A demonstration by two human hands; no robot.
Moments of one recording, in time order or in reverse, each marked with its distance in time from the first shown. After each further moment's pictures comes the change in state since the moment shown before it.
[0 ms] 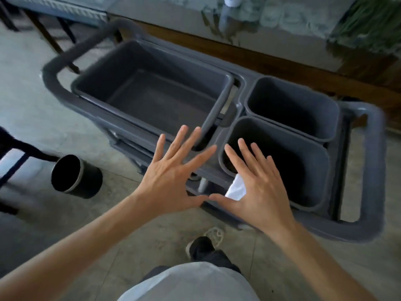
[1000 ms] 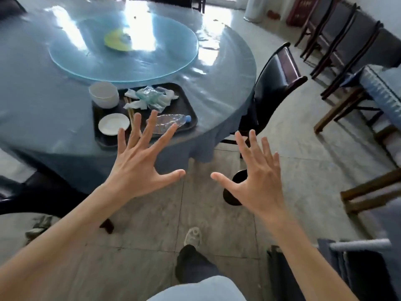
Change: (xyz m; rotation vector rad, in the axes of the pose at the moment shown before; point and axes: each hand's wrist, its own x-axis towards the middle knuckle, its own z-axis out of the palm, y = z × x) left_hand -0.611 -0.269 -0.113 0.104 0.406 -1.513; right_hand 0.082 -0.646 0.245 0.183 -0.333 -1.066
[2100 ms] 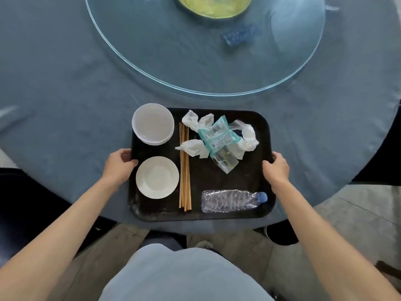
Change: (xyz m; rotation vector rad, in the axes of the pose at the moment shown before) left_hand 0.228 -0.426 0.121 -0.801 -0.052 -1.388; right_hand 0.494 -0.027 0.336 0.219 -0.483 0.673
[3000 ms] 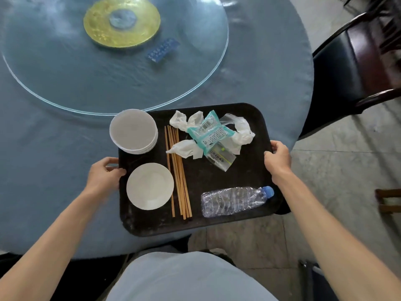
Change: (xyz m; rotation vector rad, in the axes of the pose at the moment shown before) left_hand -0.044 0.083 0.012 0.095 -0.190 0.205; right_hand -0.060 0.074 -0.071 0.427 0.331 0.108
